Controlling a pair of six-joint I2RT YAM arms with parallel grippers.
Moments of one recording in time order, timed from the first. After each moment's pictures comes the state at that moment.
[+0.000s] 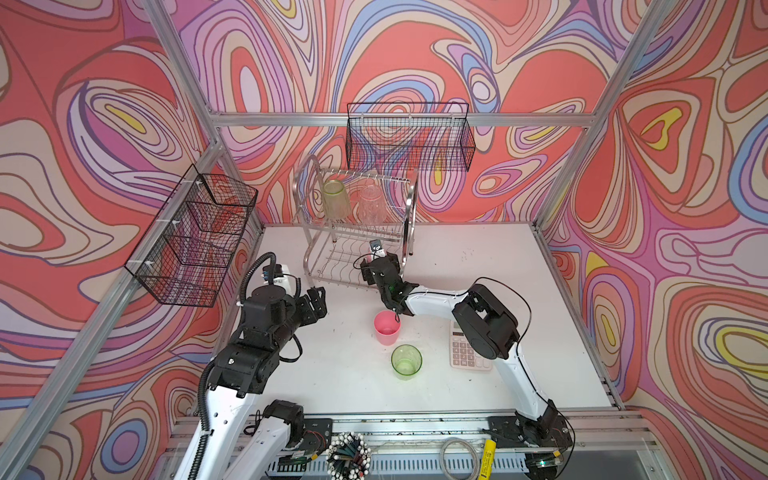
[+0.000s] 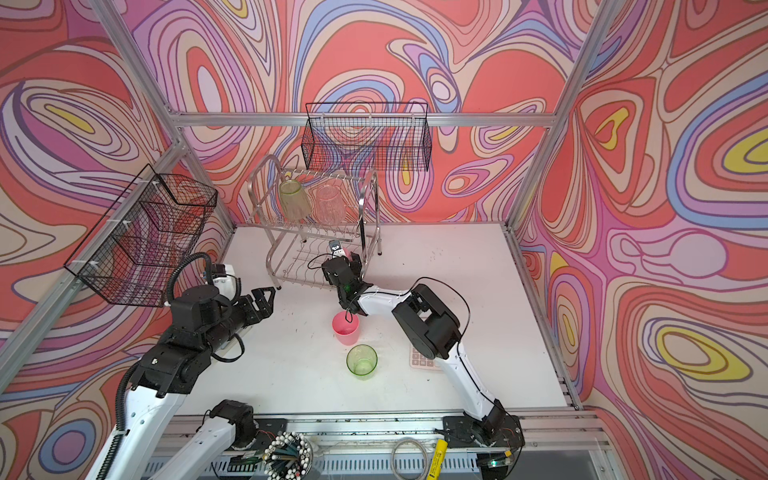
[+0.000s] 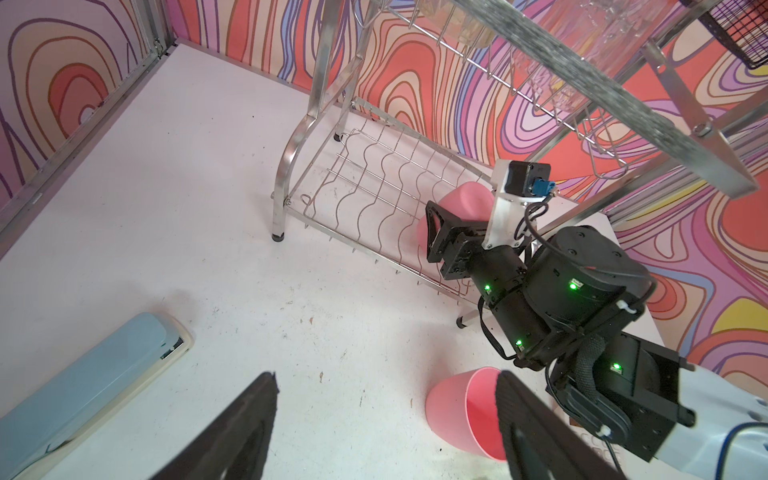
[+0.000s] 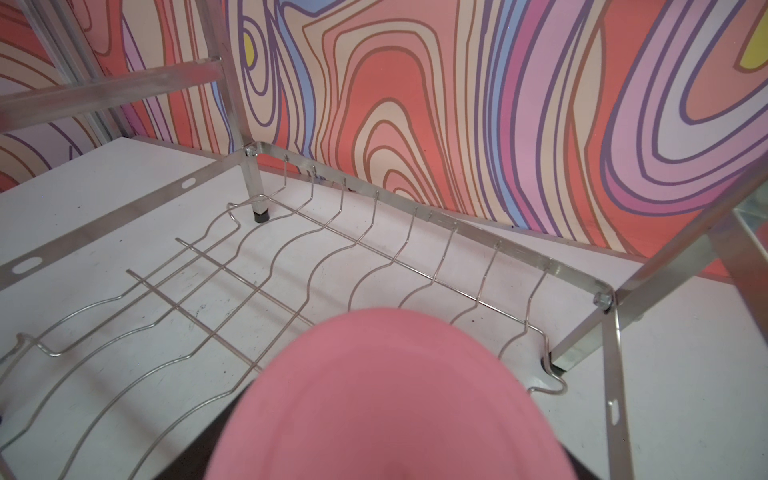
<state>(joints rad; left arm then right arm) -0.22 0.69 0.91 -0.71 -0.05 -0.50 0.80 2.30 1.59 0.37 0.53 0.11</state>
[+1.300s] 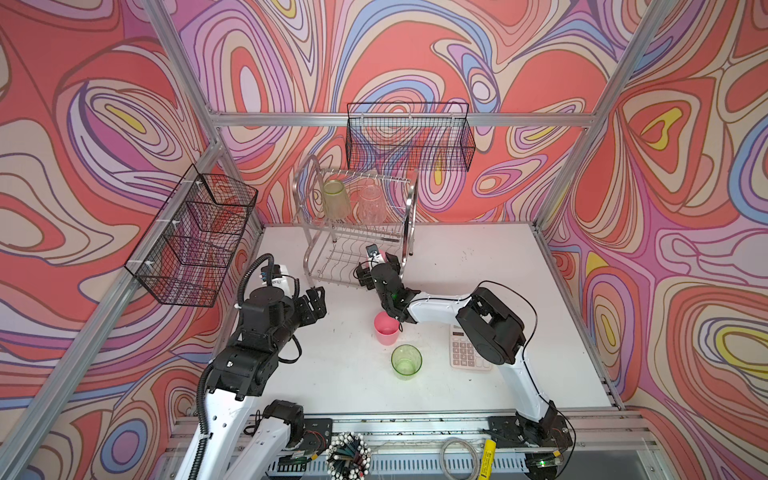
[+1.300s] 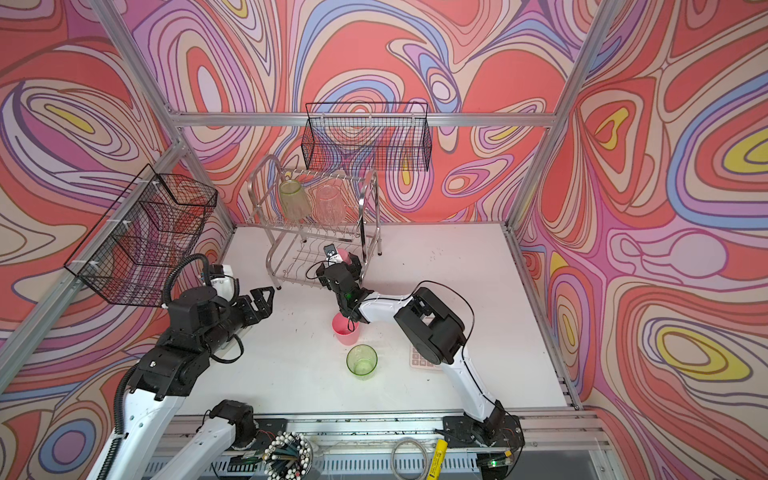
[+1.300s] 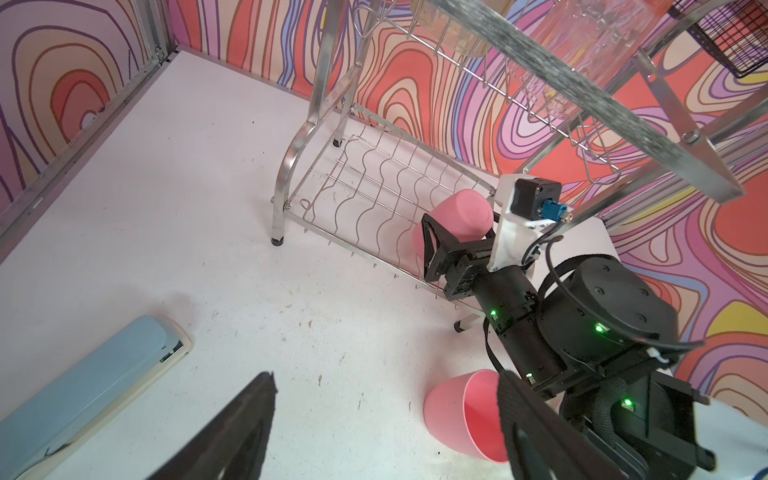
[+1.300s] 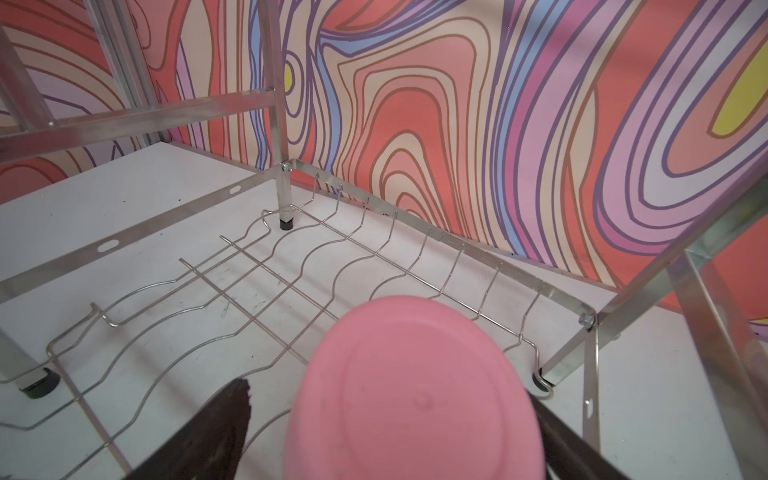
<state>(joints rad) -0.22 0.68 0.91 -0.71 -0.04 -0.50 0.84 2.23 1.48 0.49 0.53 0.01</state>
